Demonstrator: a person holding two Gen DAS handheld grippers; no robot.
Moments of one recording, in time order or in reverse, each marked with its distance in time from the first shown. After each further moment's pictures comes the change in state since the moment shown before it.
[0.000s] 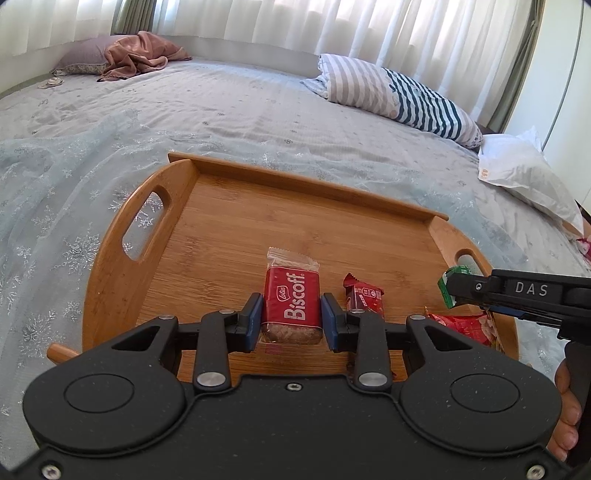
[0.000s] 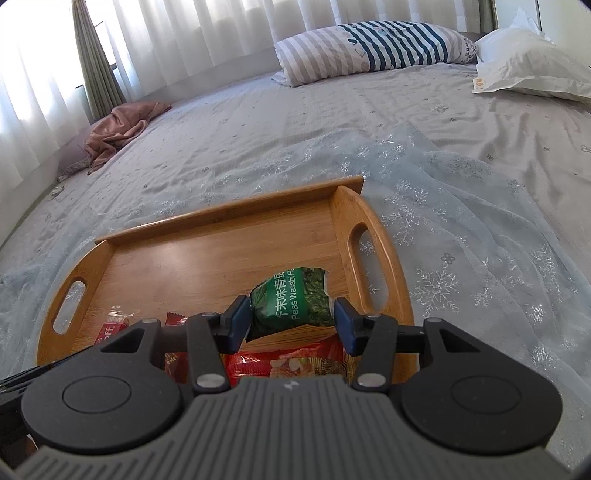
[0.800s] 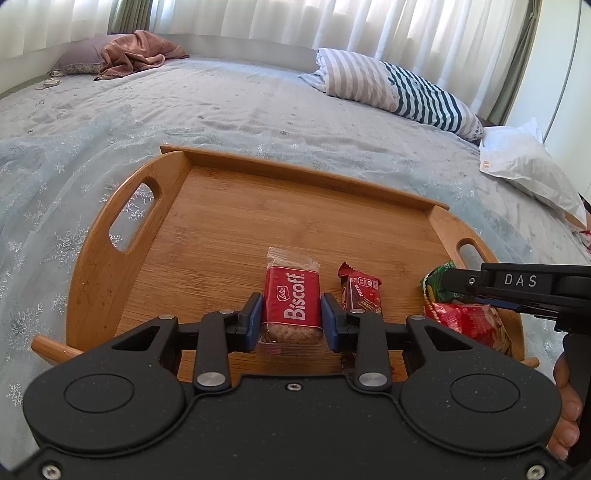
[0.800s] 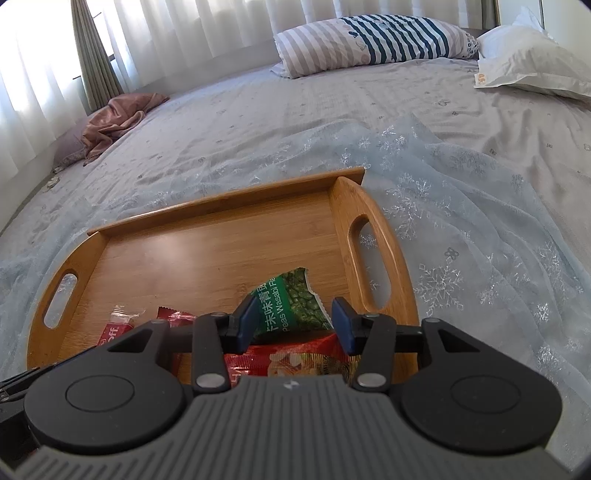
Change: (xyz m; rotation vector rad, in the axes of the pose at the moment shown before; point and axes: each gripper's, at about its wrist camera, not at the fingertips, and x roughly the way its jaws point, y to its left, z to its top) left arm 0.009 -0.008 -0.006 0.014 0.011 0.007; right arm 0.008 0.002 -0.002 -0.008 0.022 -0.010
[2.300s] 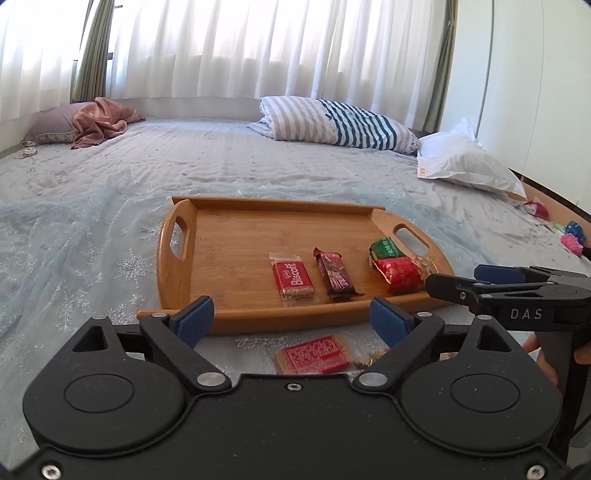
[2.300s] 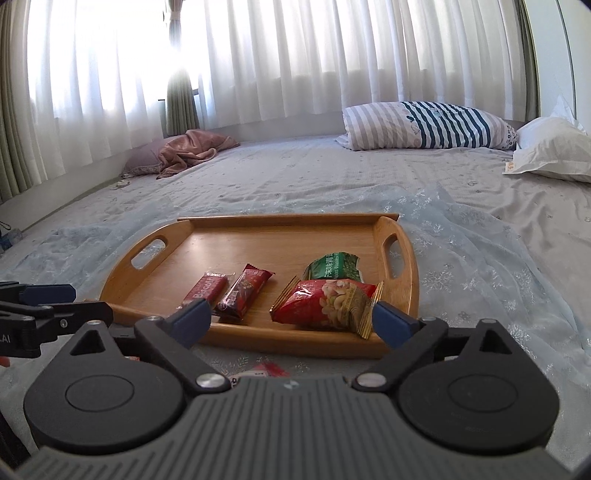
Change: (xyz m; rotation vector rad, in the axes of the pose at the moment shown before) left arm -0.141 0.035 -0.056 0.190 -0.158 -0.131; right arm -0.110 0.016 -0.093 -0.224 -0.264 0.124
